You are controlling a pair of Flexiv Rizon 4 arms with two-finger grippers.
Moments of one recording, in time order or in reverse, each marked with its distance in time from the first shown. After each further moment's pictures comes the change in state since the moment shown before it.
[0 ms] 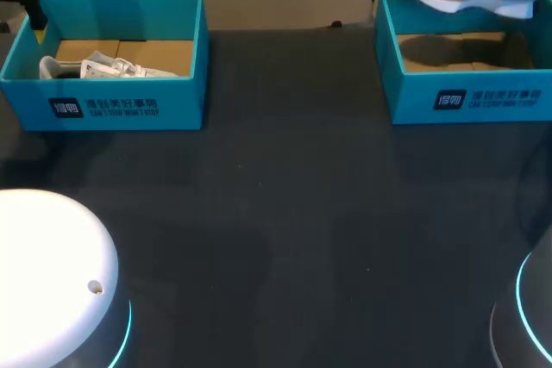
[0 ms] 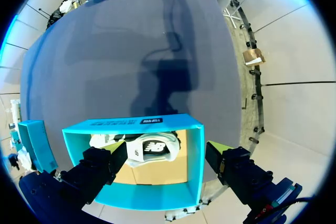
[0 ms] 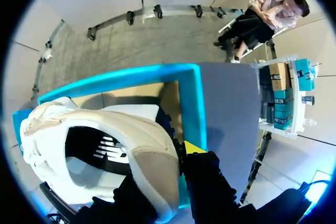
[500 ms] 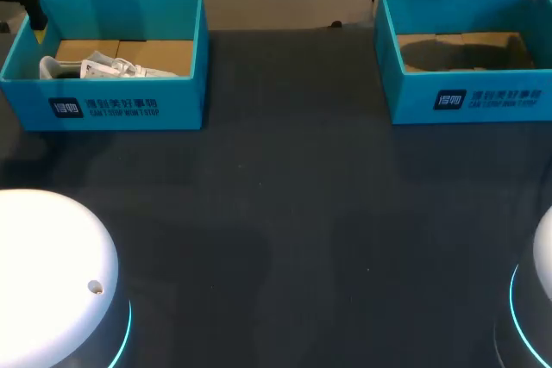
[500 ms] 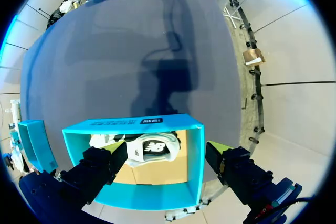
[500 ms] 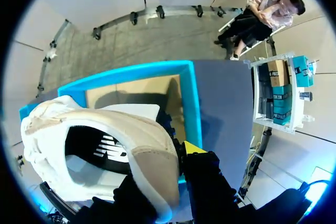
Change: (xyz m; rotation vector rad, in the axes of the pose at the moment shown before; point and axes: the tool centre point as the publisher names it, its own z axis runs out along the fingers) left arm 0.000 0.000 0.000 0.000 0.000 0.000; right arm 0.006 -0.032 -0.064 0.028 0.022 -0.003
